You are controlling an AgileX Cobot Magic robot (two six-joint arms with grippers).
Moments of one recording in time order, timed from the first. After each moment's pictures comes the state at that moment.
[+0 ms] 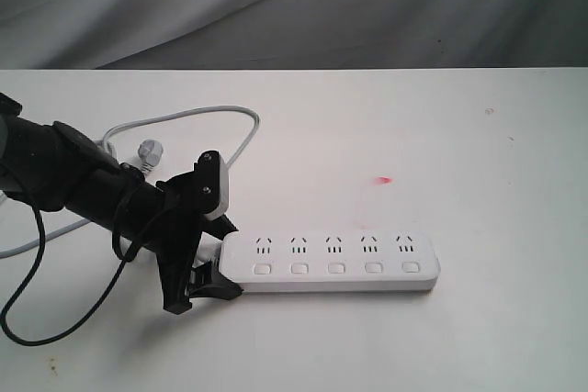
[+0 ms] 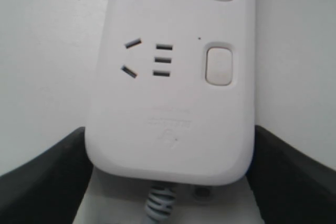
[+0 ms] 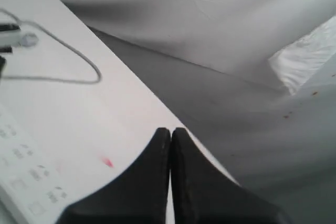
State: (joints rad) left arm -0.19 2.00 -0.95 -1.14 0.65 2.09; right arm 0.20 0.45 -0.46 0.24 0.31 -0.89
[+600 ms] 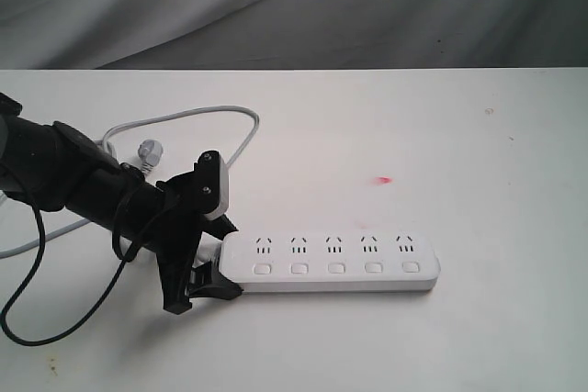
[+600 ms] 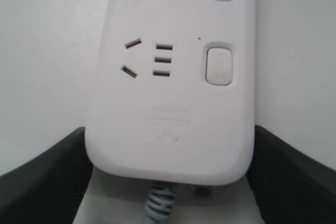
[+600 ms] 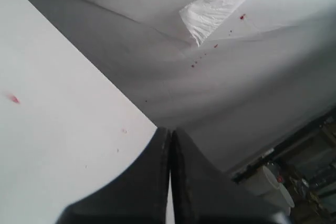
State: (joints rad) left arm -0.19 2.00 -0.95 -1.14 0.65 2.09; right arm -0.10 0.17 -0.37 0.10 0.43 -0.89
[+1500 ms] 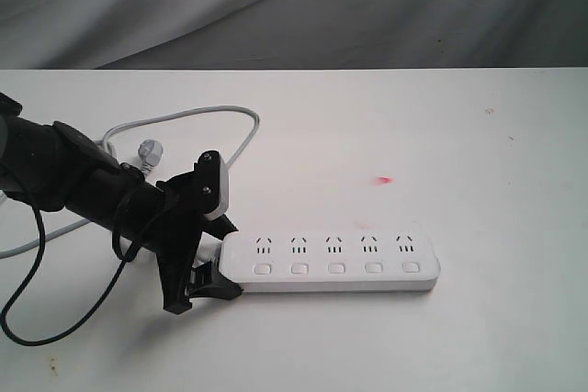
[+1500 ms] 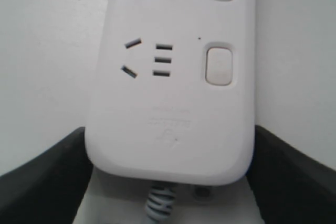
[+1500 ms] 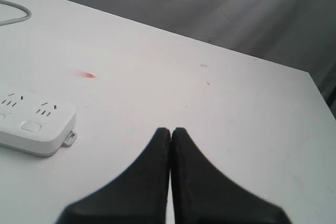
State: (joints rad) left arm -0.19 2.00 -0.95 -1.14 0.65 2.09; right arm -0.14 0.03 0.00 0.26 0.34 -0.52
